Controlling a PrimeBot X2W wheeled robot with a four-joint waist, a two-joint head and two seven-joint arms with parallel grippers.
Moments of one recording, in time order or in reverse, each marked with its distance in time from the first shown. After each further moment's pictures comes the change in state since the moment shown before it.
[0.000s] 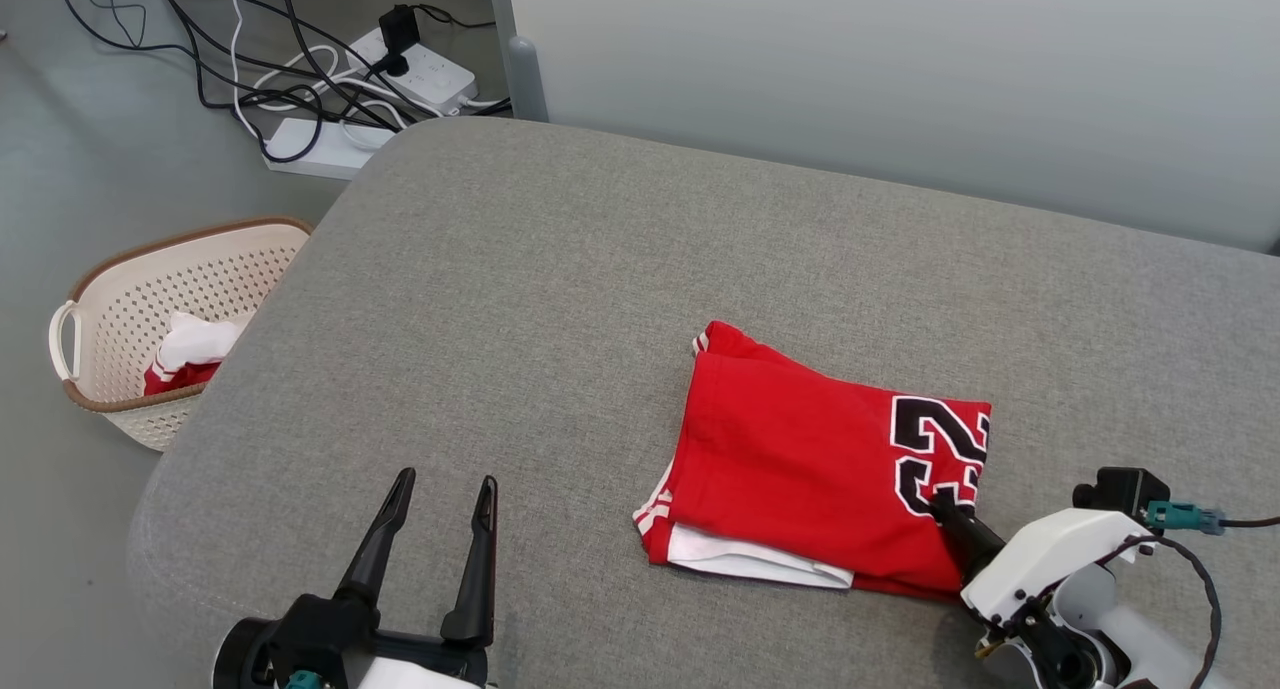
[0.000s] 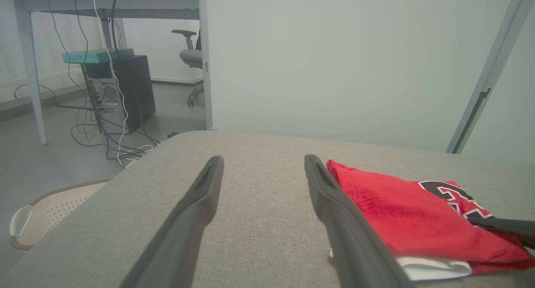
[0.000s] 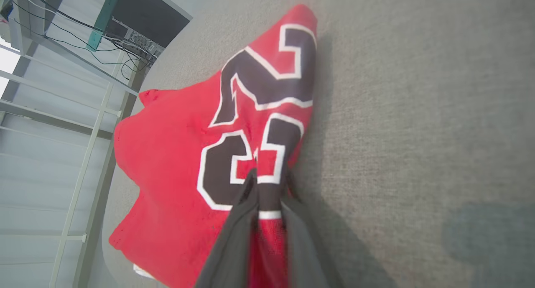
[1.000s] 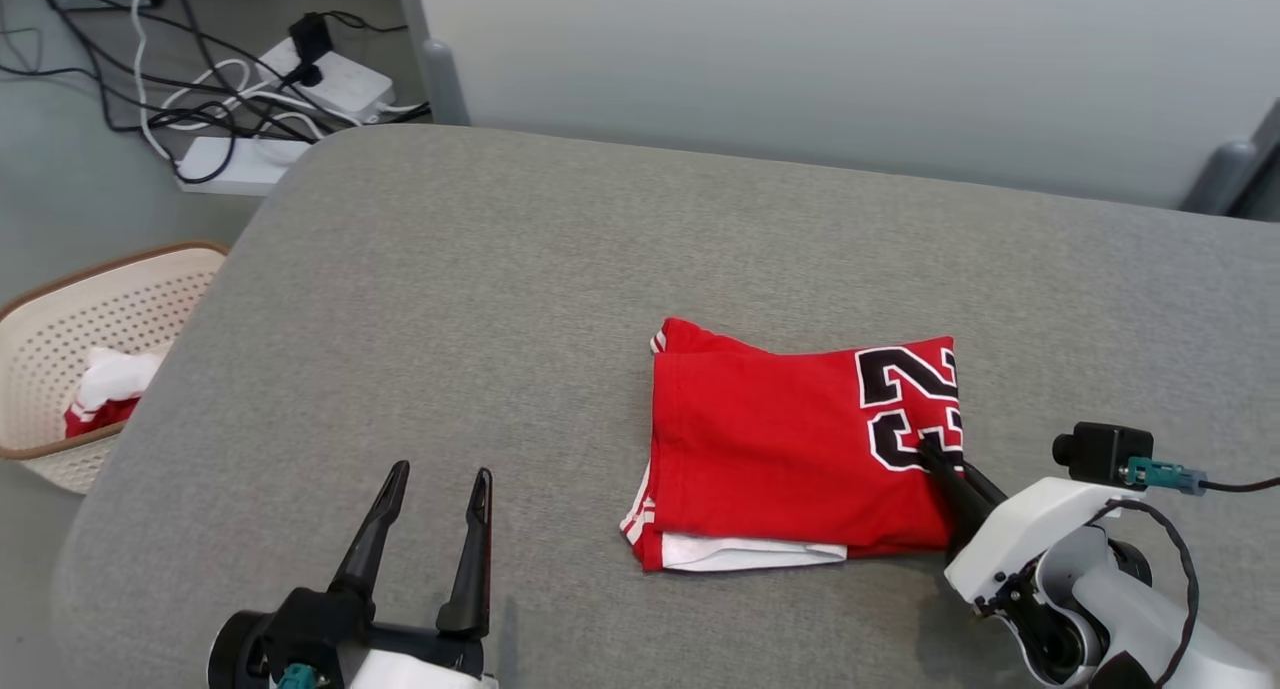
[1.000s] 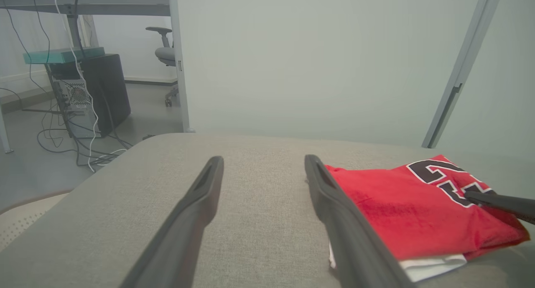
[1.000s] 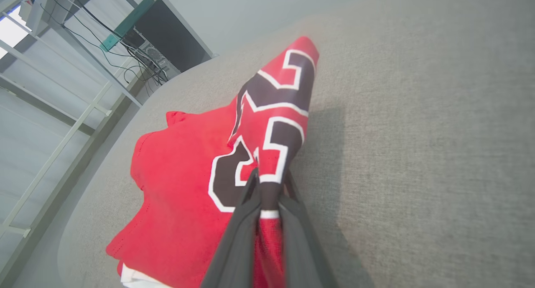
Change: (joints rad) left arm -0.005 0.000 0.007 -0.003 -0.001 0.001 0.000; right arm -0.090 -0.054 0.199 -0.044 -0.097 0.000 -0.190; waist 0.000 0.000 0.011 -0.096
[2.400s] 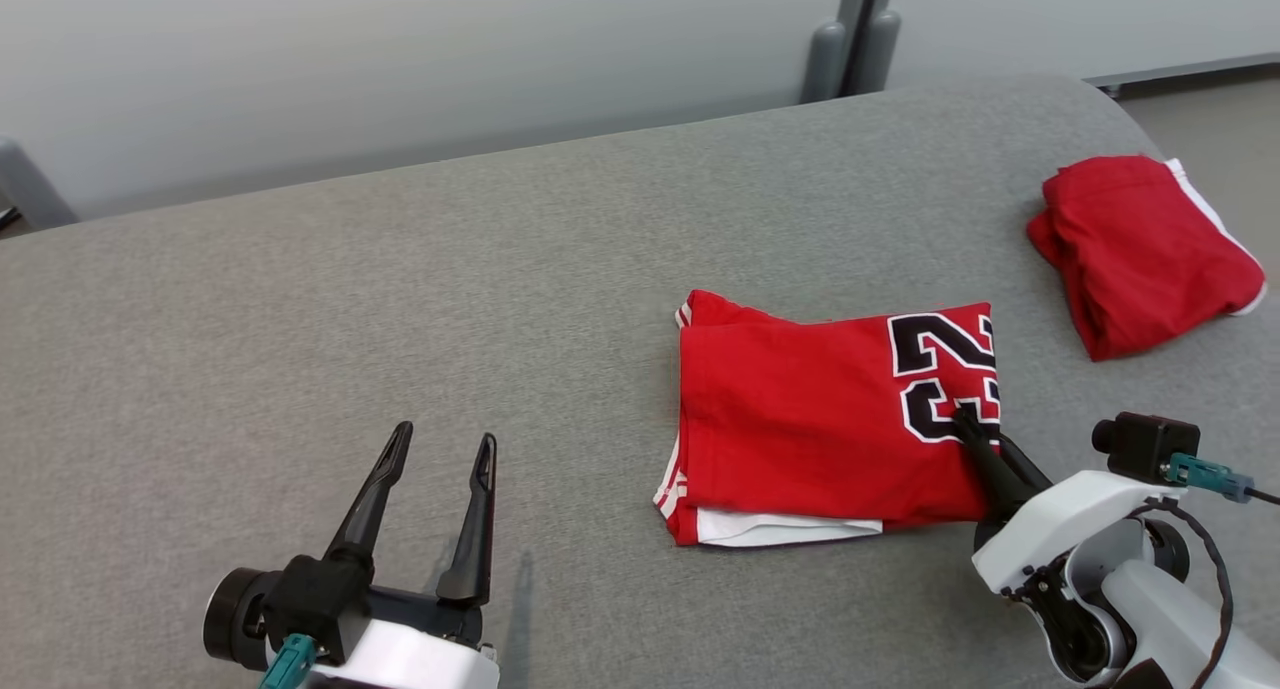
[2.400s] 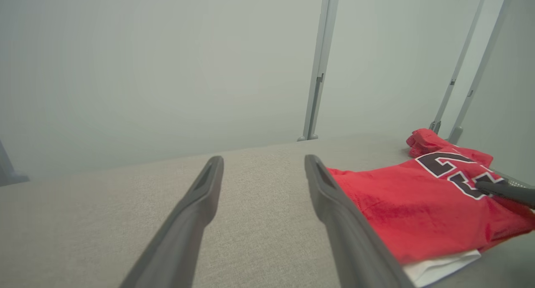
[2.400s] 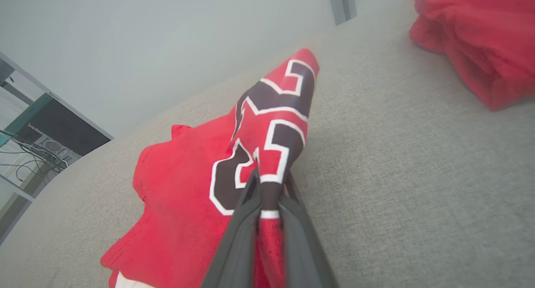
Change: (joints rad) left arm -0.057 0.000 0.013 0.000 0.039 -0.035 0.000; right arm 0.069 0.002 -0.215 -0.080 -0.223 0.000 -0.016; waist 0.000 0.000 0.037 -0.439
